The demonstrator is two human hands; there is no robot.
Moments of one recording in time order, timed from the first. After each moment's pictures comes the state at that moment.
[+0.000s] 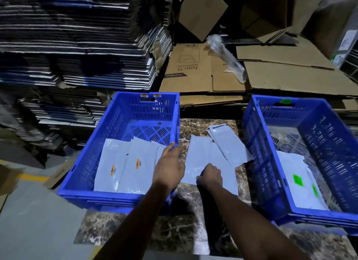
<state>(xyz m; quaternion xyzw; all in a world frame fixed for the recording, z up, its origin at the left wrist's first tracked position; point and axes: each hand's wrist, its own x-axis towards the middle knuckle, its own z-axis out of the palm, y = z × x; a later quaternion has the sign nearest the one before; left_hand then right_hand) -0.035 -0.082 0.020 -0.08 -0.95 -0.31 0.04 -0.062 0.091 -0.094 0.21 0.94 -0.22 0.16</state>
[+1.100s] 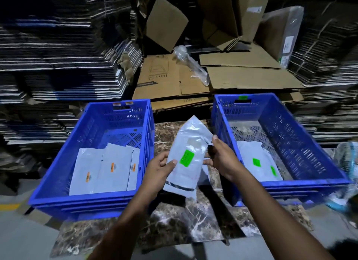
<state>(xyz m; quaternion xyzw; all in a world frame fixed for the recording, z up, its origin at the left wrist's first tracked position) 0.026 -0.027 0.052 -0.06 -0.72 -0.68 -0.10 0.031 0.195 0.072 0.07 0.60 -0.79 0.05</state>
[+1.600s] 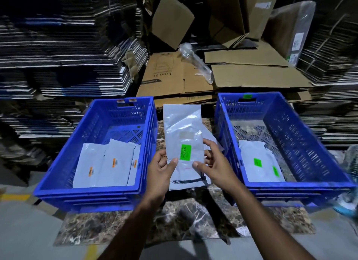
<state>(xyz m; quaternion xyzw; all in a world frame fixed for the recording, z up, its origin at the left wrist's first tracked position) 0.055 0.001 0.057 -0.01 -0.66 -0.75 -0.02 0.072 0.189 0.067 -0.06 0.76 -0.64 -0.01</state>
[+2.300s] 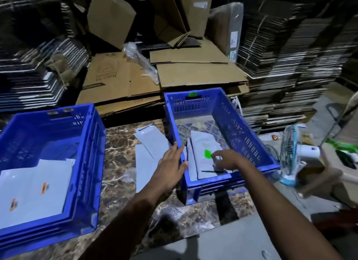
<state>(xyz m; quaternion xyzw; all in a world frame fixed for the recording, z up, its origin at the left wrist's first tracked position) 0.015 0.172 0.015 -0.31 -0.91 -0.27 -0.09 0.061 0.423 0.049 0.14 0.95 -0.17 0.23</state>
